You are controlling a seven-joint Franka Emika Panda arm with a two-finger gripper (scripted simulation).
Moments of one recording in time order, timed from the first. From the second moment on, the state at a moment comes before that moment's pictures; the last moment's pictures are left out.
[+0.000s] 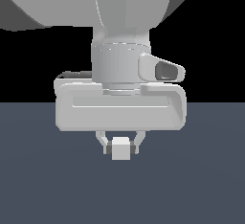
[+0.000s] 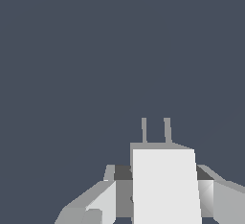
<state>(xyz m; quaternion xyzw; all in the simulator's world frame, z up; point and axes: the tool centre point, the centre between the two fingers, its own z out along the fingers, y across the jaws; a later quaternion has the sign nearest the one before) -0.086 0.003 0.019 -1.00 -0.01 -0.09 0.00</state>
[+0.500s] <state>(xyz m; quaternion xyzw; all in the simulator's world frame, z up) -0.043 0.000 0.059 -0.99 -0.06 -0.09 0.00</state>
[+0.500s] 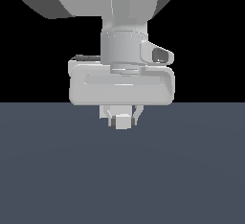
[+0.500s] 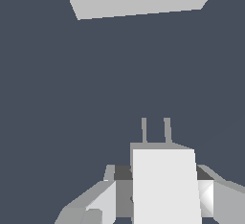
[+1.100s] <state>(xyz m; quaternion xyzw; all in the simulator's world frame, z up) 0.004 0.003 0.098 -0.99 -0.11 -0.09 0.01</state>
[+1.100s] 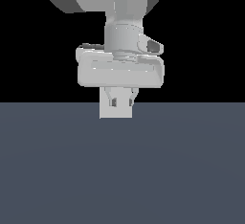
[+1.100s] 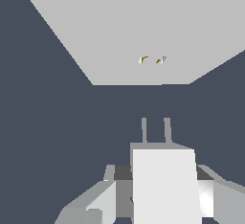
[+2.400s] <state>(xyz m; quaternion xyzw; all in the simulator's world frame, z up) 0.049 0.014 0.100 -0.99 -0.11 -0.09 0.01</state>
